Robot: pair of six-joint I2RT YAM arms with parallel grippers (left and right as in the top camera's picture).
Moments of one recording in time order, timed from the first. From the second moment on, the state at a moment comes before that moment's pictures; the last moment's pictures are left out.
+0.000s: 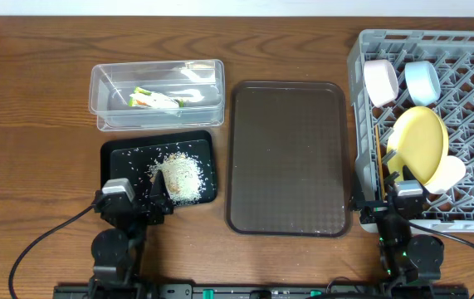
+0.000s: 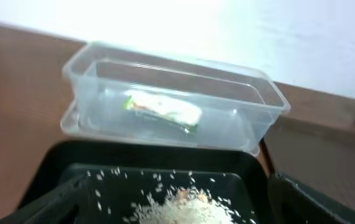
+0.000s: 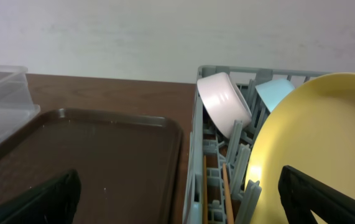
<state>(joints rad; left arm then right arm) -0.07 0.01 0.07 -0.24 -0.04 -0.22 0.04 0.01 0.01 -0.07 -0.06 -0.01</state>
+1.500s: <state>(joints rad) -0.07 0.01 0.01 -0.11 0.01 -0.03 0.05 0.01 0.01 -0.07 -0.06 -0.01</state>
